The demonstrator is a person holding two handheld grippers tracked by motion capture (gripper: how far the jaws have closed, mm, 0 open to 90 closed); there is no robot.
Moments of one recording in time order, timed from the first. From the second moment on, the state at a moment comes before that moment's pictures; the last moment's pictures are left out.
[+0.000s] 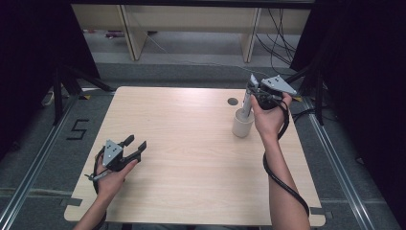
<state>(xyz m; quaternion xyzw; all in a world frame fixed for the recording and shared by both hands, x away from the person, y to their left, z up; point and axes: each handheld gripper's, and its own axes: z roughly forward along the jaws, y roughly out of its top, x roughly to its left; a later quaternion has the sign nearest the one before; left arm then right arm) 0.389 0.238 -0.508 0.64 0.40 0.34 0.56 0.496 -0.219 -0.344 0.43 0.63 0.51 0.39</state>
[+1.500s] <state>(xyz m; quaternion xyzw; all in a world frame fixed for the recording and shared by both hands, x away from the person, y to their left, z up) 0.389 0.237 -0.510 0.64 0.40 0.34 0.56 0.514 -0.214 -0.400 0.45 0.65 0.49 0.37</state>
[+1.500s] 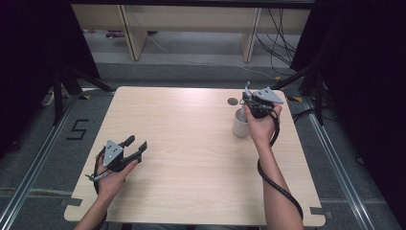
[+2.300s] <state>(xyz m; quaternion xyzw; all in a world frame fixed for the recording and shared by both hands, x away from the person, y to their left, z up) 0.389 0.238 -0.510 0.64 0.40 0.34 0.56 0.515 -0.214 -0.414 0.45 0.66 0.48 0.37</state>
